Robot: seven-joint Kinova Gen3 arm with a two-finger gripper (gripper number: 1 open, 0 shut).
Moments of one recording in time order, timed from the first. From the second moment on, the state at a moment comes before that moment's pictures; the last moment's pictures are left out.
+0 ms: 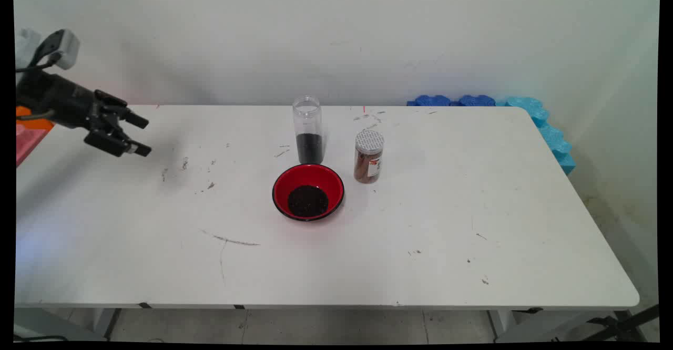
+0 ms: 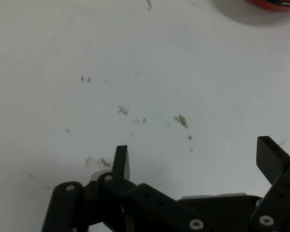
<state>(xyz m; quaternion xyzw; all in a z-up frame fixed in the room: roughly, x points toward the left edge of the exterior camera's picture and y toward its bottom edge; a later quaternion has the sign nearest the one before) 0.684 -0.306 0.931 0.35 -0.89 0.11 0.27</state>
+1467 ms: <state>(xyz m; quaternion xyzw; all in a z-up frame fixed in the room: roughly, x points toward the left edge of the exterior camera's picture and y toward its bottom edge) 0.604 -0.434 0.895 0.28 -0.90 0.15 0.30</state>
